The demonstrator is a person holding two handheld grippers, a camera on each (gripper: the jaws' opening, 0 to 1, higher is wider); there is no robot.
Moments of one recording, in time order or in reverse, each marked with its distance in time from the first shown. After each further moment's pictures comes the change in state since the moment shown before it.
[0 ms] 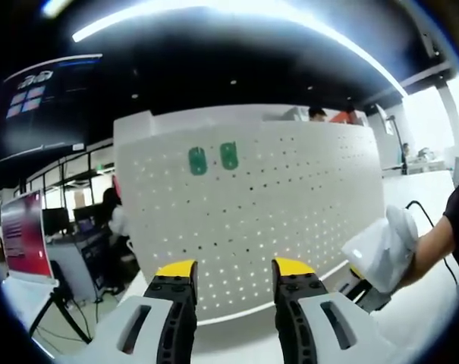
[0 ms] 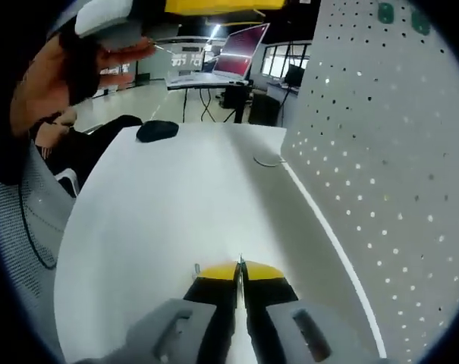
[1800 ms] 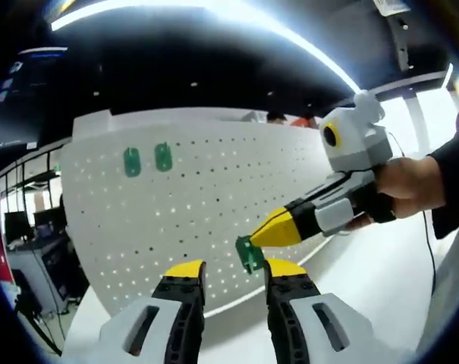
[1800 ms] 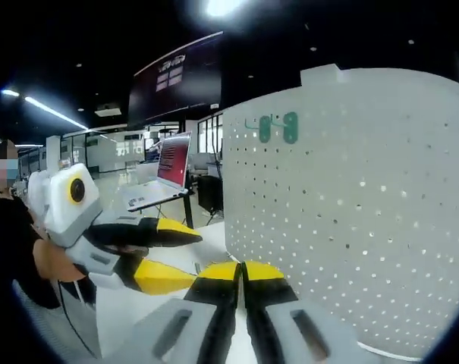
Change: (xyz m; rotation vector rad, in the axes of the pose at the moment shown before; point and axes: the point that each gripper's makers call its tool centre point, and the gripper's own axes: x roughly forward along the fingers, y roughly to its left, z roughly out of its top) left arm 0.003 -0.070 -0.001 -0.001 -0.017 -0.272; right arm -0.125 -0.047 0.103 0.294 -0.452 -0.227
